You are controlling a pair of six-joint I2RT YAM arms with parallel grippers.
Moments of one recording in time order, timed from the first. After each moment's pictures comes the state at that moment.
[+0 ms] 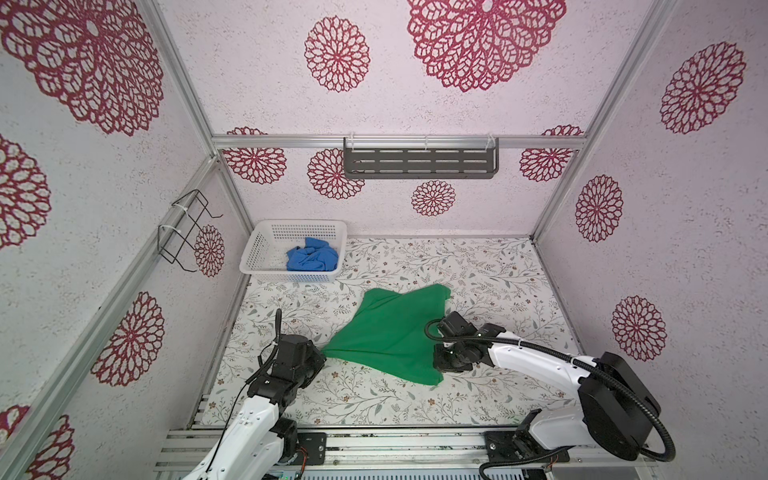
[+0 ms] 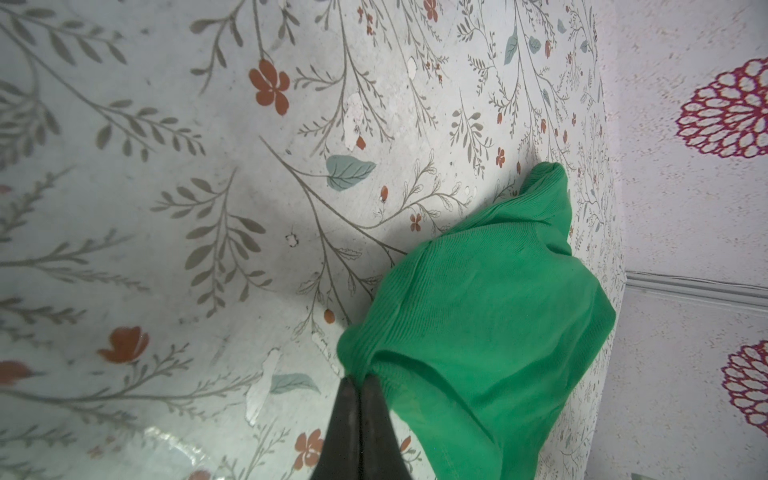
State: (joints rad) left arm -0.23 0.75 0.28 -0.36 0.05 -1.09; right arm 0.76 1.41 0.77 -0.61 -0.08 0.74
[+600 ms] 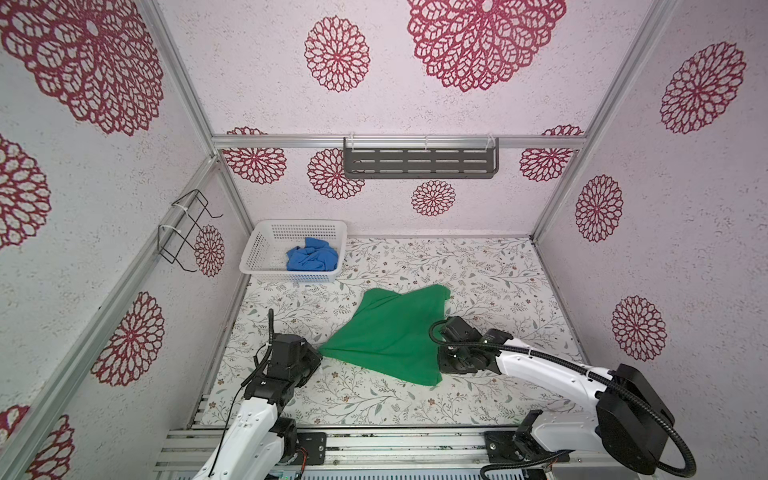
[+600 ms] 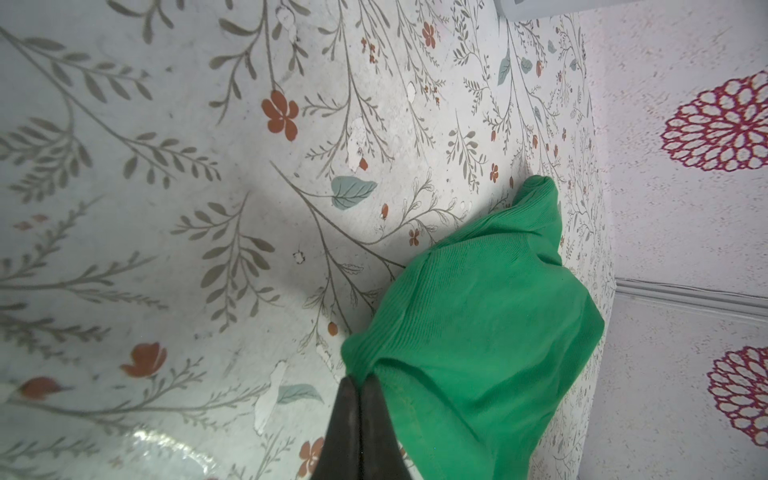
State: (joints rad) left arm -0.15 0.73 0.28 -0.37 0.09 -1.06; right arm 0.82 1.31 0.73 -0.66 0.00 0.75
